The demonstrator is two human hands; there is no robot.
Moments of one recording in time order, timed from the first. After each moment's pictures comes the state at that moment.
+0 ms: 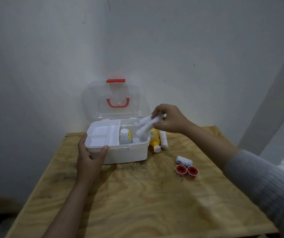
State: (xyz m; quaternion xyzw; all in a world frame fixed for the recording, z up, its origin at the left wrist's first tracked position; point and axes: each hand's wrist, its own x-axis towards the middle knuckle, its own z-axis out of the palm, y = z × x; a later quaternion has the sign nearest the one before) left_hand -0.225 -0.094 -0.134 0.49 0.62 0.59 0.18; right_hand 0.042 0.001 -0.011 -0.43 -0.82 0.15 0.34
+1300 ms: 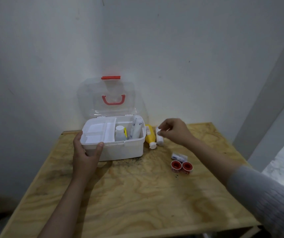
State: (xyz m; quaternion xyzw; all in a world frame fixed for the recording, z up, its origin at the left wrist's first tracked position) left_hand -0.223 -0.090 -0.137 0.48 0.61 0.60 0.16; right_hand 0.072 -0.008 -0.065 -0.55 -0.71 0.26 0.34
